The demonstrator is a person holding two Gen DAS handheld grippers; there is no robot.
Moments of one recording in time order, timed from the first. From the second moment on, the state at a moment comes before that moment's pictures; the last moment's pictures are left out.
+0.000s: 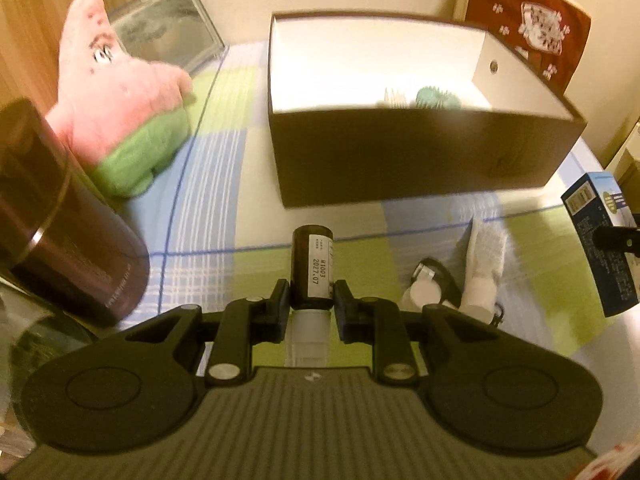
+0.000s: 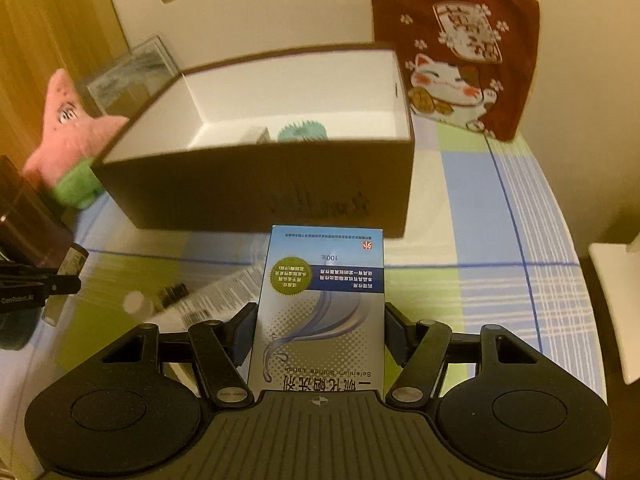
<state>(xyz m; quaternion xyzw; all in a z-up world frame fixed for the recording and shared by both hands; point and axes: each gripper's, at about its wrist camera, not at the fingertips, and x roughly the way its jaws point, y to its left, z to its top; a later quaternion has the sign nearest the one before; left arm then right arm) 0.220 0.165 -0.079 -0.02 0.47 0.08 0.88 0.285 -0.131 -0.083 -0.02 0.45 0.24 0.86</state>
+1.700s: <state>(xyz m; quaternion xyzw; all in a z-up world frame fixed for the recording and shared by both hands) 0.483 0.162 -0.062 0.04 0.46 0.05 0.89 0.513 -0.050 -0.057 -0.05 0.40 0.25 0.88</state>
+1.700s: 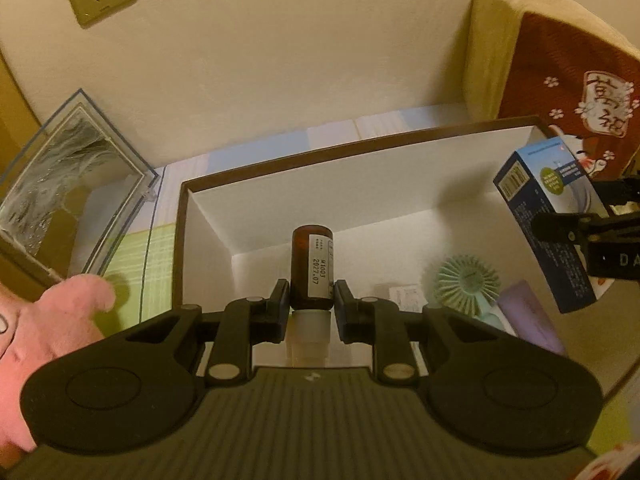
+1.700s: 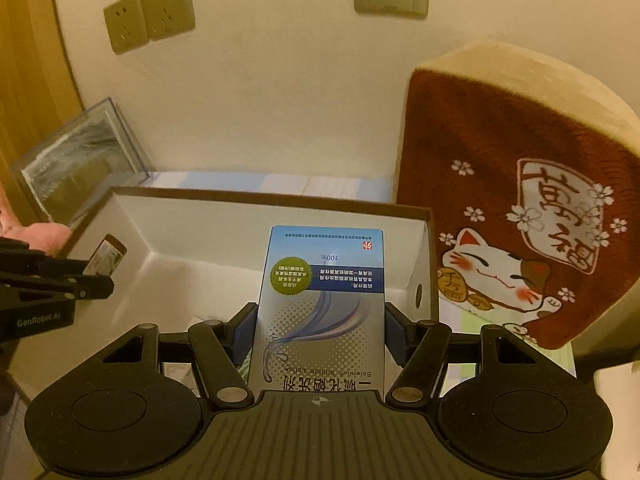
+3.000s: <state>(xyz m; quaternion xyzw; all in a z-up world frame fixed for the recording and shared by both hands) 0.498 0.168 -0.075 0.03 0.46 0.06 0.89 0.535 -0.047 -0.073 -0.04 0.40 0.23 0.89</state>
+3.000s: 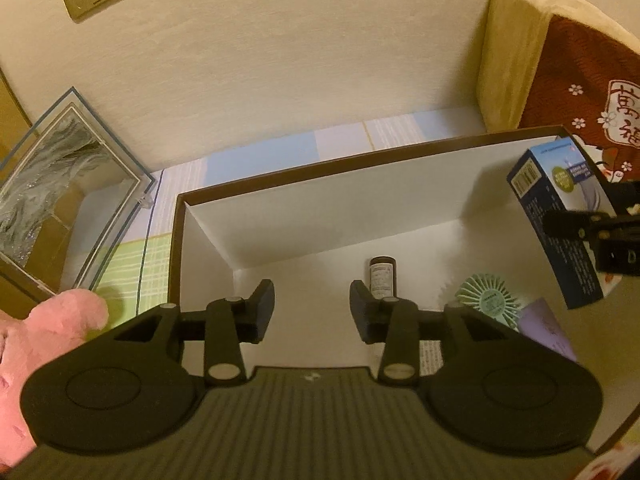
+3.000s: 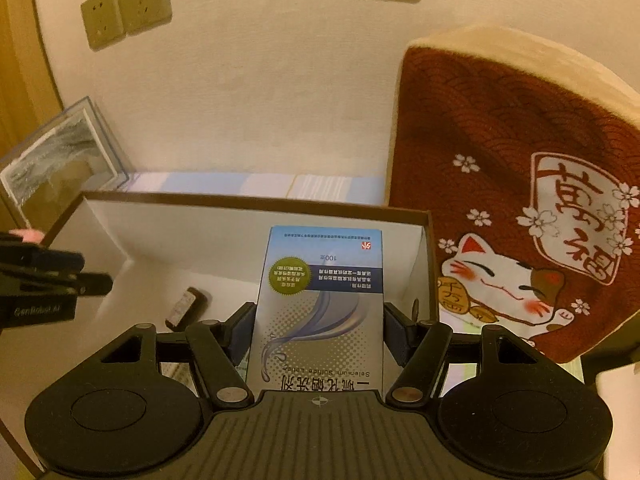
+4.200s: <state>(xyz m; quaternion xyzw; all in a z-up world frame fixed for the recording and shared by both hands) 0.382 0.160 -0.001 -0.02 0.41 0.06 0.91 0.427 -0.098 -0.018 0.01 0.36 0.26 0.89</state>
